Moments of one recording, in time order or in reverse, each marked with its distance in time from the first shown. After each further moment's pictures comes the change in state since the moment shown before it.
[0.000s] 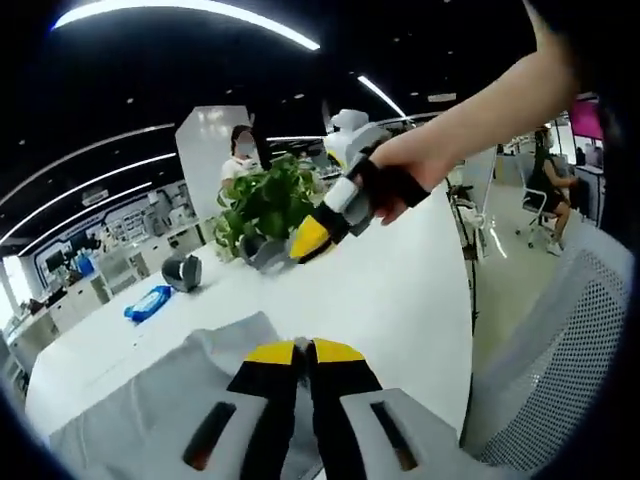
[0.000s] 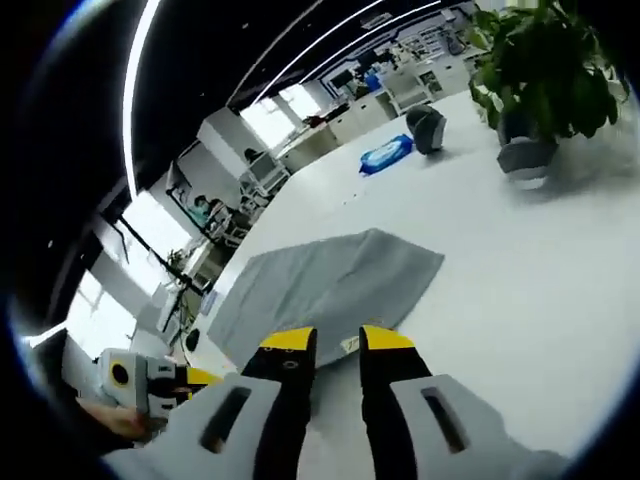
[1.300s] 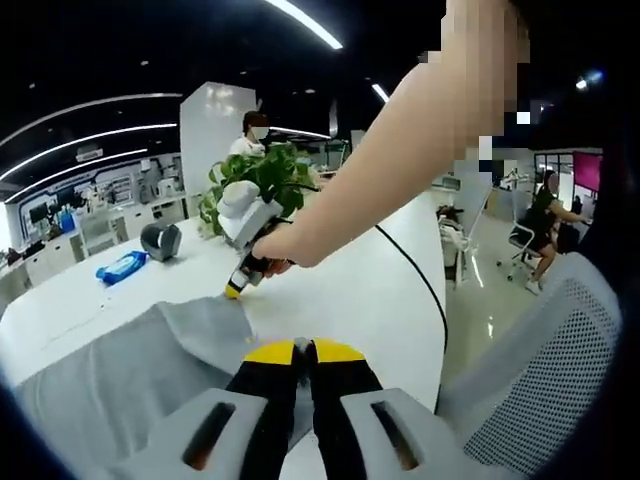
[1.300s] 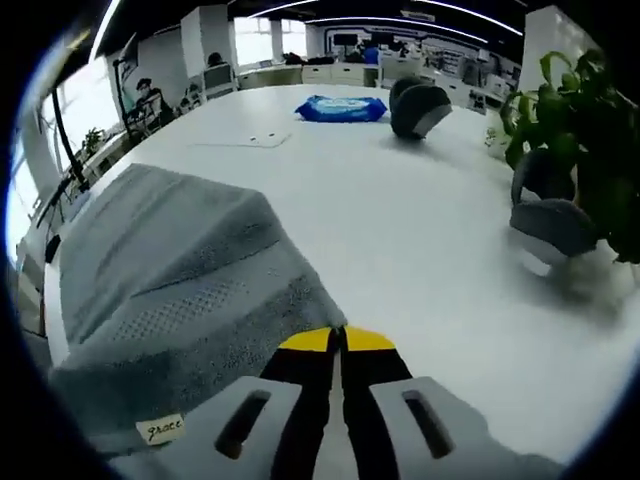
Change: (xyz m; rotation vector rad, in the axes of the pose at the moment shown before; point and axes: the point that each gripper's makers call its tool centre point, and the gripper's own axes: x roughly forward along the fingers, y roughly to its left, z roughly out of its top) left arm 0.000 -0.020 -0.013 -0.165 0.032 -0.100; right arm 0.129 -0.094 0.003 -0.468 0.195 -0.378
